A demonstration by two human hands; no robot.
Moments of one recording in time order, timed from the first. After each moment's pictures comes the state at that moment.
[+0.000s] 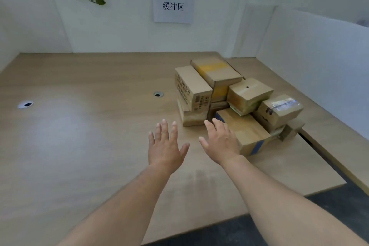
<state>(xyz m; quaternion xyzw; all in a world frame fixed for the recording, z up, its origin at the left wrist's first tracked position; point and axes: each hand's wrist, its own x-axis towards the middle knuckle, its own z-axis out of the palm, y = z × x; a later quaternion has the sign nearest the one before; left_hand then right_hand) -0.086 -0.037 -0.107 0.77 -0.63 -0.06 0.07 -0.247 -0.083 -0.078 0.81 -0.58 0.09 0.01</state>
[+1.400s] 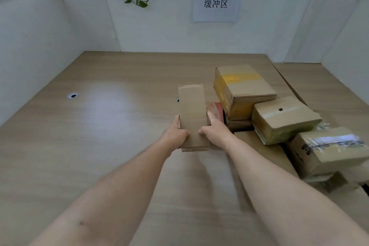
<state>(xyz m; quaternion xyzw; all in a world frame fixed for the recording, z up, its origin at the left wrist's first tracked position) -0.108 -0.142 -0.051 0.75 -0.32 -0.42 0.39 -0.229 -0.230 -0.057 0.72 -0.48 0.11 -0.48</state>
